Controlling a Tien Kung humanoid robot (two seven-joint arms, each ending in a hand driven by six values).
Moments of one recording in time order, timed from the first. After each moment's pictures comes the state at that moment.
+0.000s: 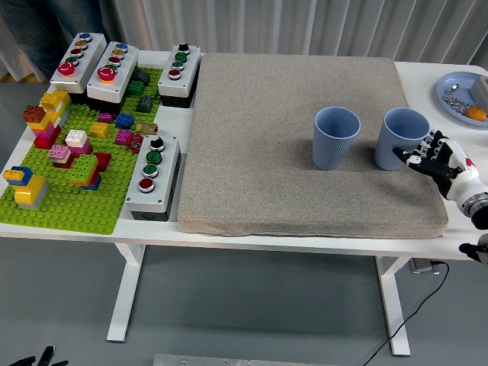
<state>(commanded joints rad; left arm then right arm) -0.14 0.10 -1.06 -0.18 0.59 0.08 0.15 0.41 -0.17 1.38 0.95 -1.09 0.11 0.01</state>
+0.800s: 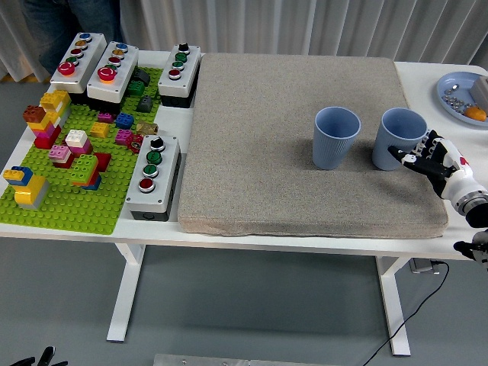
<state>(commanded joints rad) -0.14 0.11 -1.05 -0.18 0.59 0.08 0.15 0.43 -0.16 1.37 0.93 -1.09 0.11 0.01</state>
